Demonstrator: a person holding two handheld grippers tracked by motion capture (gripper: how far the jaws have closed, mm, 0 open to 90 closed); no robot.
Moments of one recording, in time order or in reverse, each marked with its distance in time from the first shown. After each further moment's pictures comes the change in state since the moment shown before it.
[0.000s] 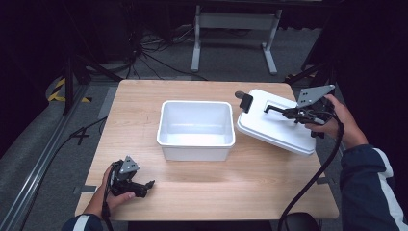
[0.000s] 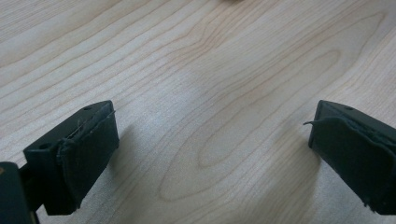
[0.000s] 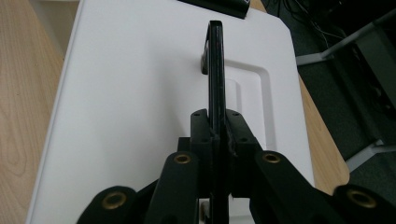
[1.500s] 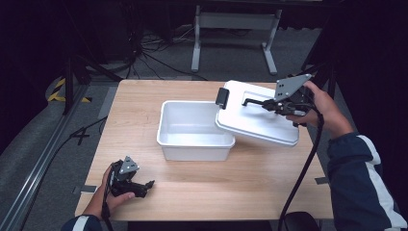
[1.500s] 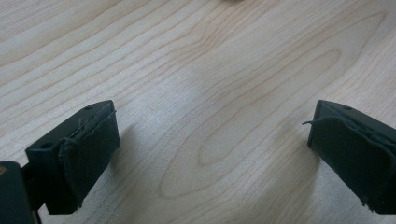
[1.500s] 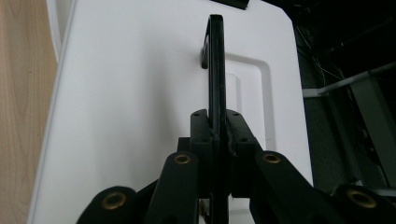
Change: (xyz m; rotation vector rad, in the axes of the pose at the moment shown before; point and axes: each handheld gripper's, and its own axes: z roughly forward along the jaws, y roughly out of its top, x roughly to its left) left arm -0.001 -0.001 0.000 -0.005 -0.003 -0.018; right arm 0.016 0.080 -0.007 -0.032 0.007 -0.167
